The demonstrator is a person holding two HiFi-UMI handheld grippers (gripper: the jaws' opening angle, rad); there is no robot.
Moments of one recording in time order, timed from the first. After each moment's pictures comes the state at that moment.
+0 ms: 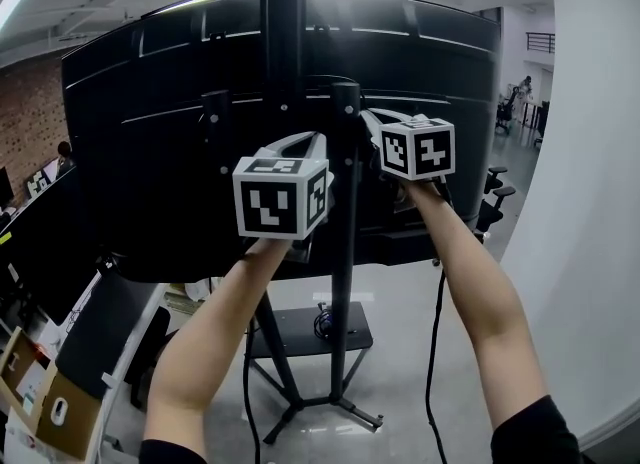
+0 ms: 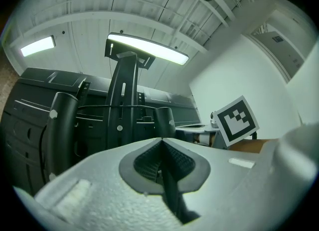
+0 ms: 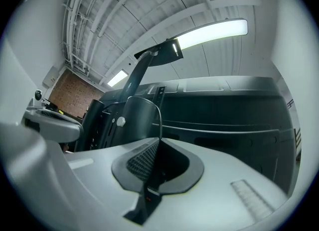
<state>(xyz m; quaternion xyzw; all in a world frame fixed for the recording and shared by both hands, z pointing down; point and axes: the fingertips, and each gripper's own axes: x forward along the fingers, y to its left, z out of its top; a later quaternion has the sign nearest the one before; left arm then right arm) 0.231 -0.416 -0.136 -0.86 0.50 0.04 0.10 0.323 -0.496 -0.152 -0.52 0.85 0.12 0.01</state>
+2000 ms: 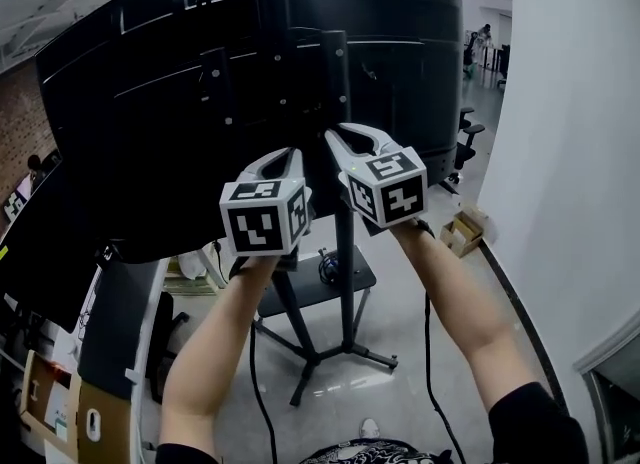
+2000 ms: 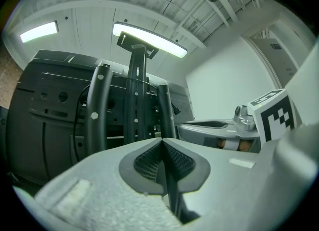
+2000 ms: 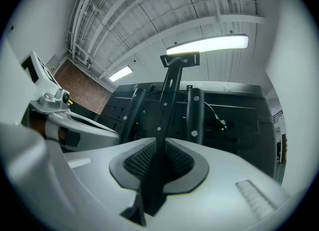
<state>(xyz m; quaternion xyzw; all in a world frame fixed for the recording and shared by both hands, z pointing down) 0.176 -0.356 -0.034 -0.88 0.47 0.00 0.04 0.246 -0.372 -0.047 -0.54 0.83 0.13 -0.01</state>
